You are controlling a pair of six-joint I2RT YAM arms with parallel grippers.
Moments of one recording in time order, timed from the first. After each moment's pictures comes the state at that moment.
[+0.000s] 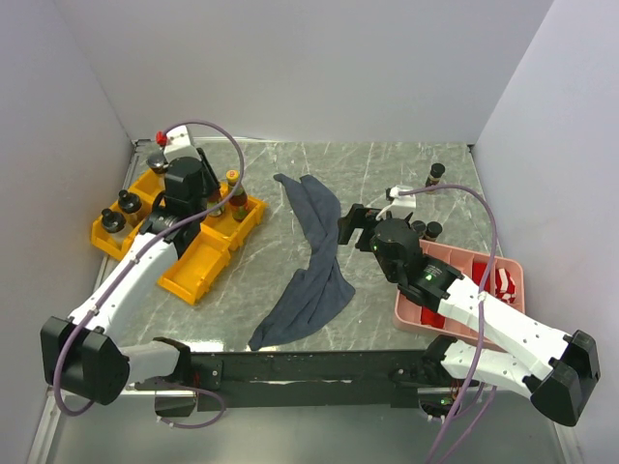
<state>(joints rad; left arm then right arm) -0.33 1.21 1.05 -0.07 -0.50 -0.33 0.79 0.98 0.78 -0.13 0.54 0.54</state>
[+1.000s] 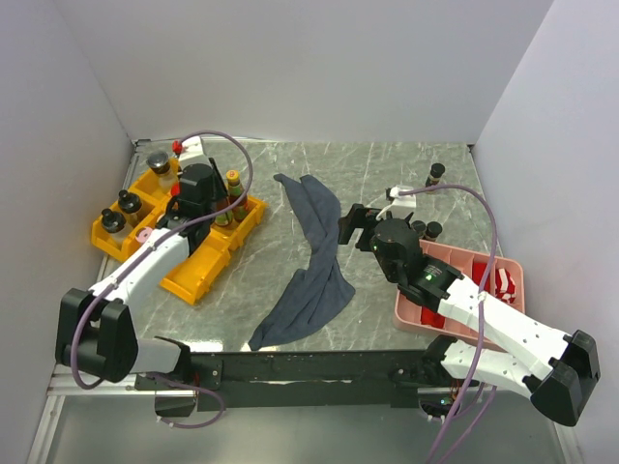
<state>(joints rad) -0.31 1.32 0.96 0.08 -0.45 -0.34 0.79 0.98 0.78 -0.13 0.55 0.54</state>
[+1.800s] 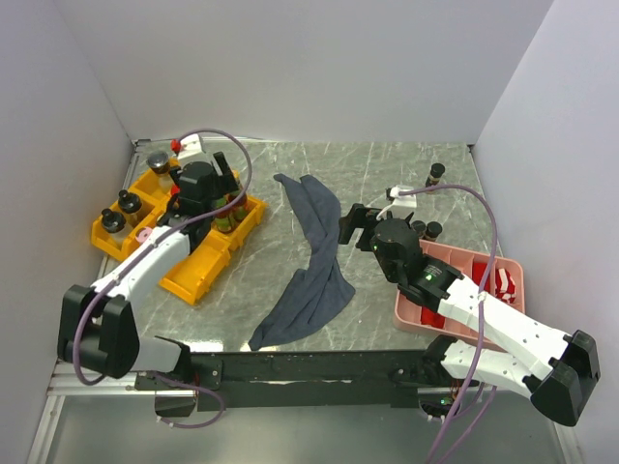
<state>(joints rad) -0.31 1.36 0.96 0.12 -0.44 -0.36 0.79 0.98 0.78 -0.13 0.56 0.54</state>
